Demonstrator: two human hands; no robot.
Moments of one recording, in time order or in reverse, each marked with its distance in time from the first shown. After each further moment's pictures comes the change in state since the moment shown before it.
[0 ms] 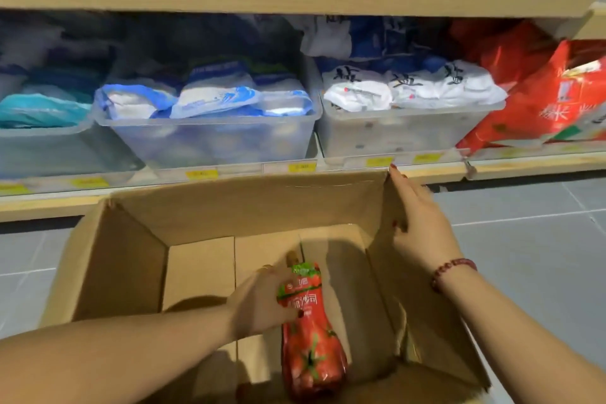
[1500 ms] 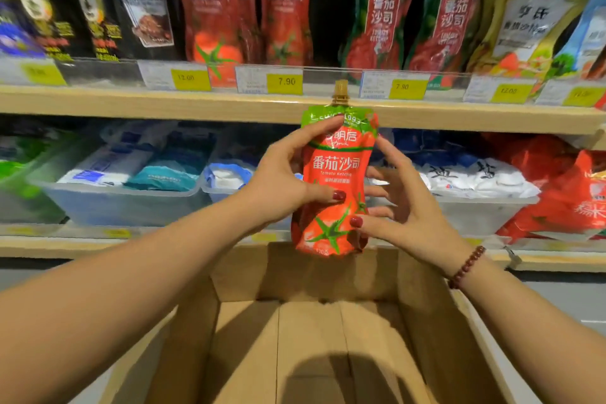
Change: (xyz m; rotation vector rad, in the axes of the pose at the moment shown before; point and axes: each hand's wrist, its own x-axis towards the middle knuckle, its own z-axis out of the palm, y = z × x) left_hand -0.055 0.161 -0.185 -0.333 0.519 0.657; right_hand 0.027 -0.138 -0.069 0.796 -0.185 -0.510
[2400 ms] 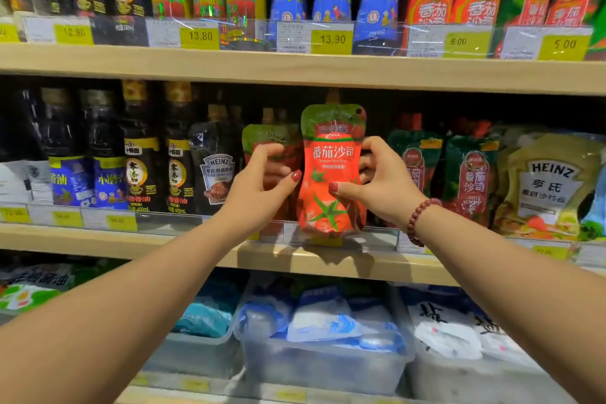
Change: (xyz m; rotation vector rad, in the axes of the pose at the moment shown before) left_hand 0.094 0.076 -0.142 0.402 0.456 0.132; right_hand 0.212 -0.128 -0.002 -0.225 0.185 -0.218
